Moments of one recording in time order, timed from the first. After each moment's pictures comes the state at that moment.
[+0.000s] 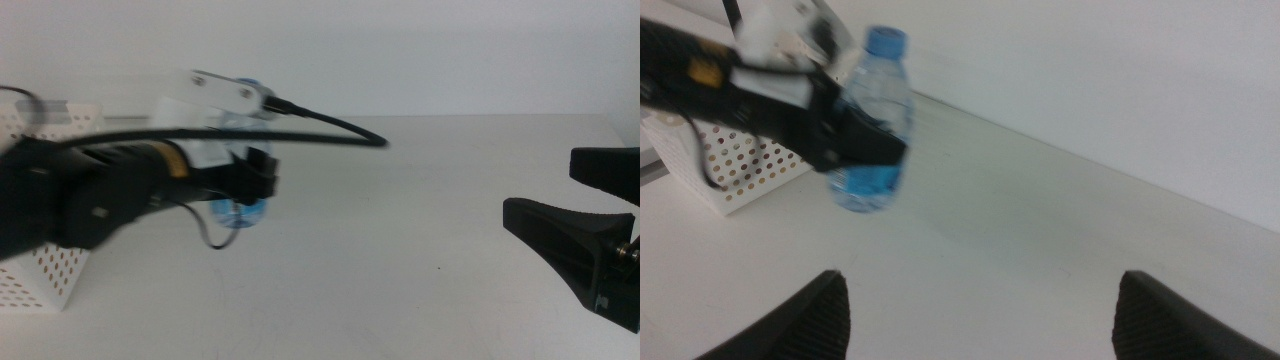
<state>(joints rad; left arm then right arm) -0.47 1.43 -0.85 0.03 0.00 -0.07 0.65 0.70 -0.67 0.06 0.31 -0.03</state>
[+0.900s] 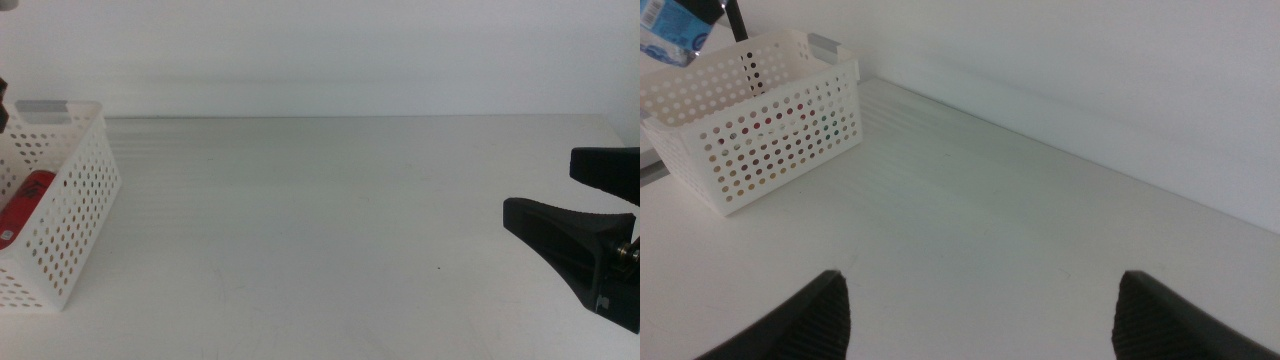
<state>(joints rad) 0.19 1.45 -1.46 0.00 1.09 0.31 0.65 0.70 -0.67 0.06 0.31 -0.03</state>
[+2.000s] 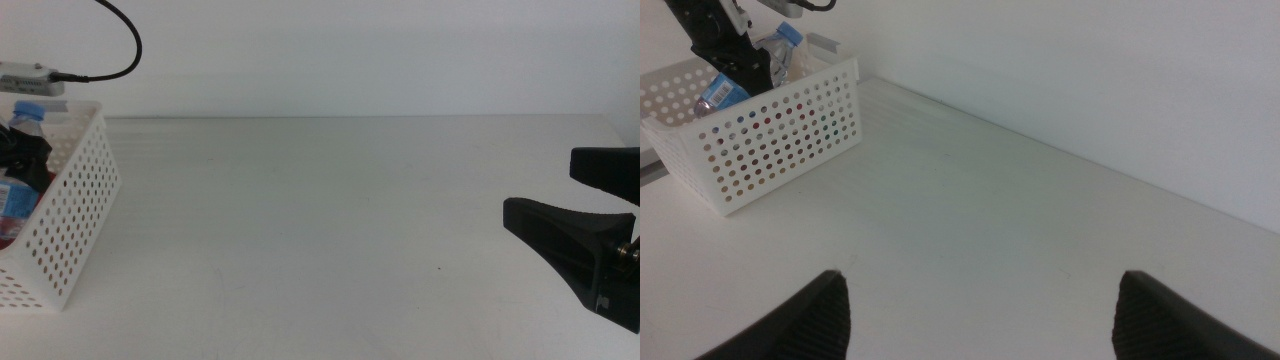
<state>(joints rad) 0.27 1.82 -1.50 -0.06 1.00 0.41 0.65 0.70 -0.67 0.06 0.31 -0.03</state>
